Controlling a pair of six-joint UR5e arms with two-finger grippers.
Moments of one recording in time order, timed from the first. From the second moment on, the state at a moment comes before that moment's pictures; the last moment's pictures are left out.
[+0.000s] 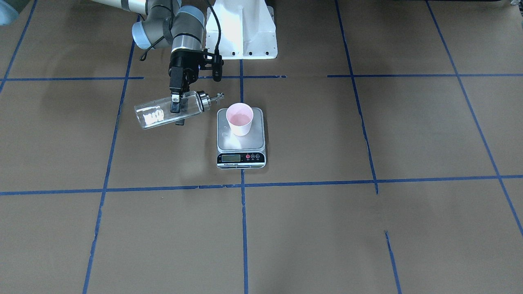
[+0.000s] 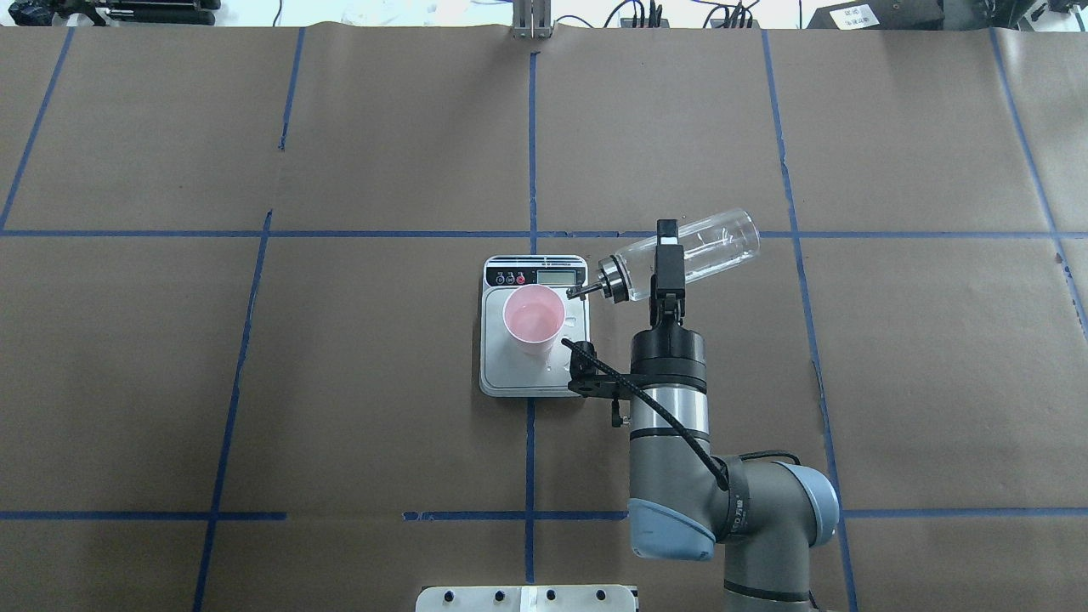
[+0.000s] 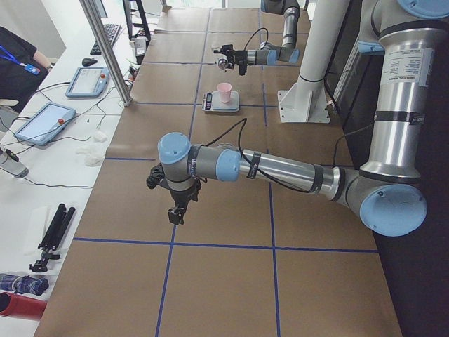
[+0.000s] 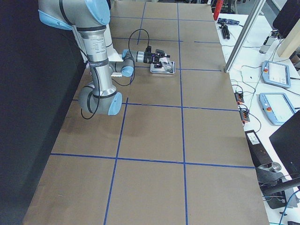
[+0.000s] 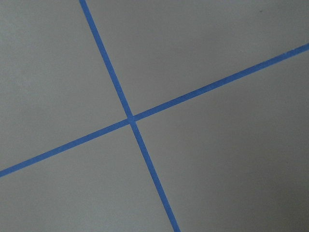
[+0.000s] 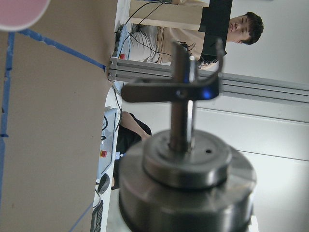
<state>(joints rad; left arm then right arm) -1.48 -1.62 -1.72 -1.49 -2.30 0.26 0.16 -1.15 1.67 -1.11 0.15 -0.37</state>
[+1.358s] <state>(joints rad) -1.49 -1.62 -1.72 -1.49 -2.30 0.25 0.17 -1.13 1.63 -1.12 0.11 -0.42</state>
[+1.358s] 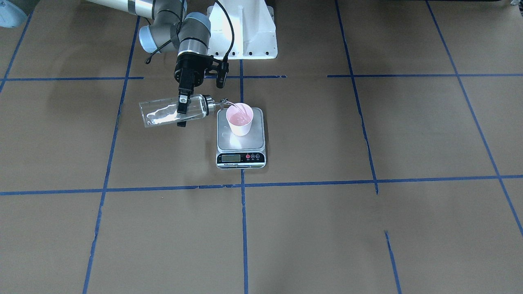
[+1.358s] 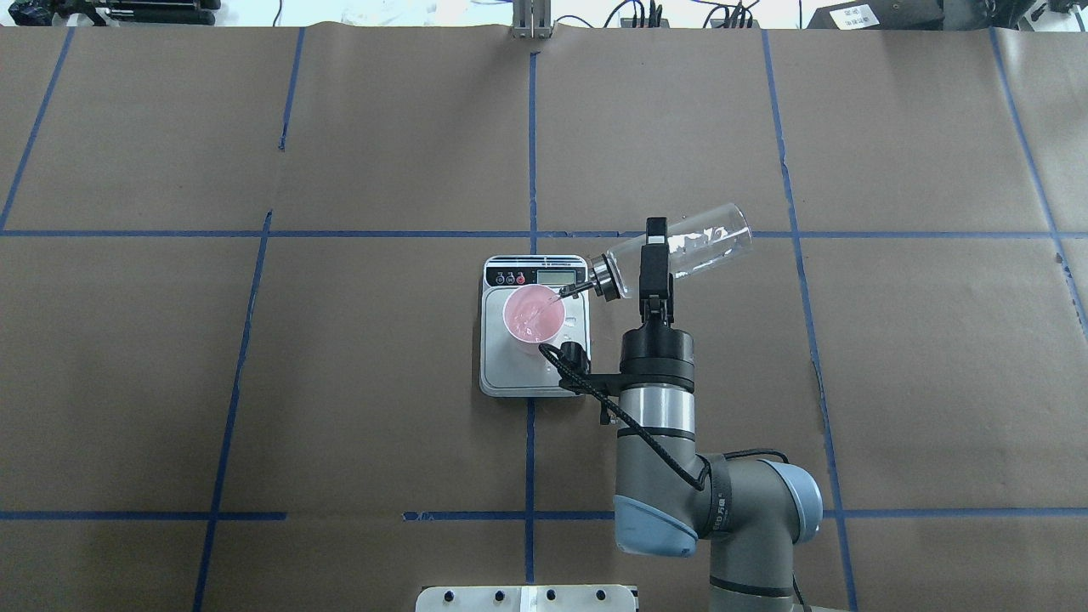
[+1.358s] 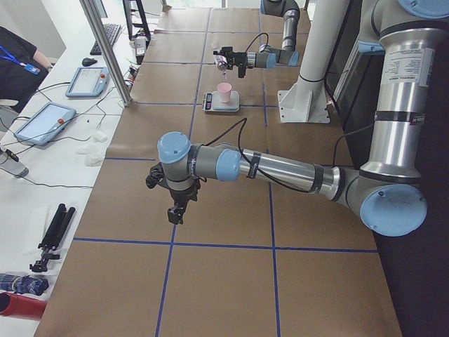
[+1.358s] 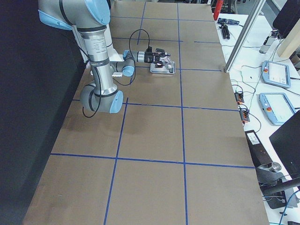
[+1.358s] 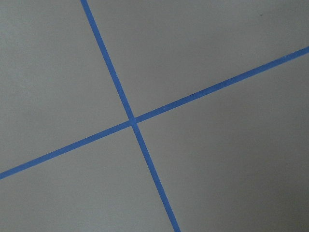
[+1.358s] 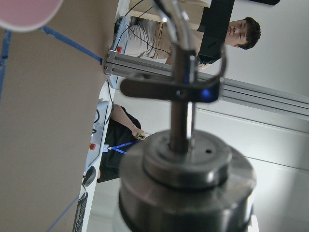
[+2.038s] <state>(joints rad) -1.49 -1.63 -1.73 -1.49 -2.30 0.25 0.17 -1.13 1.63 -1.04 0.13 -0.40</state>
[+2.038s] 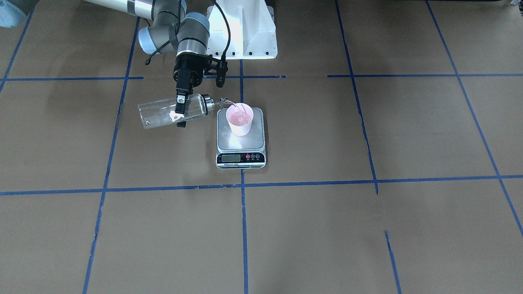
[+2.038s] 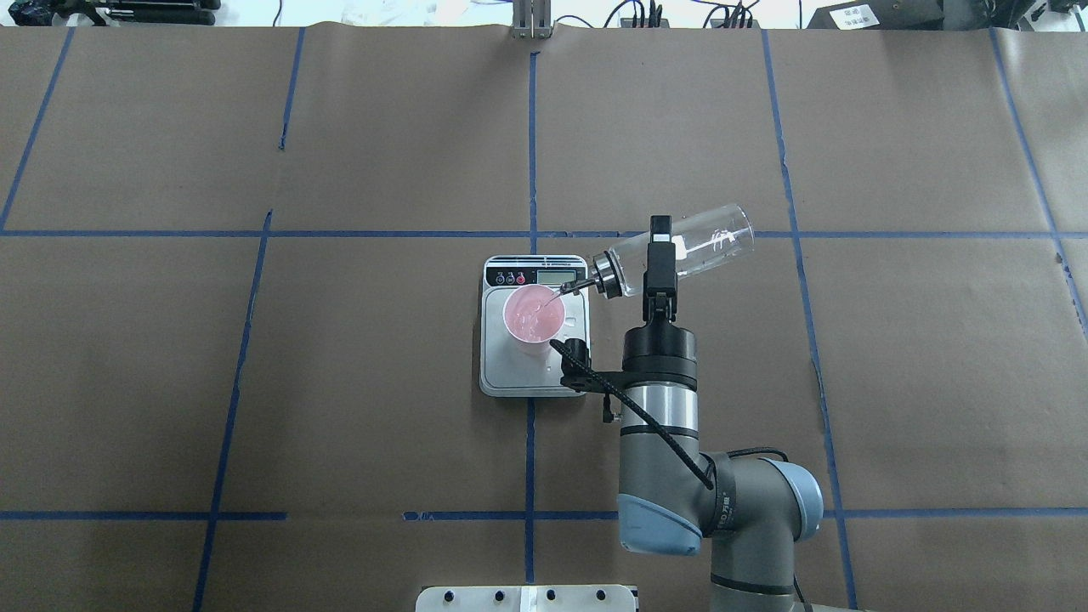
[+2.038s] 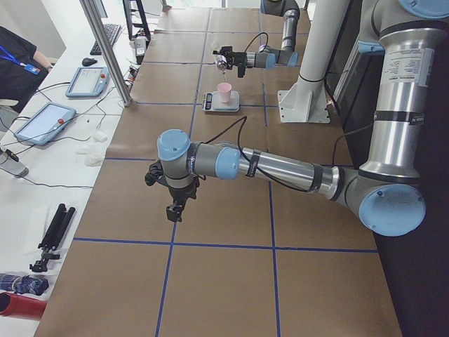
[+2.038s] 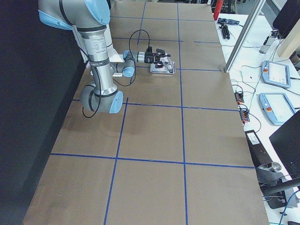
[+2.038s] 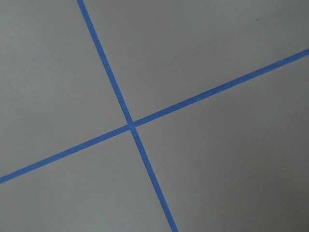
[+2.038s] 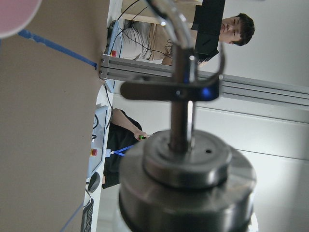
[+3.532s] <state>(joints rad) -1.51 -1.64 -1.77 -1.48 -2.30 0.24 0.18 -1.27 1.69 -0.73 0.35 0.48</state>
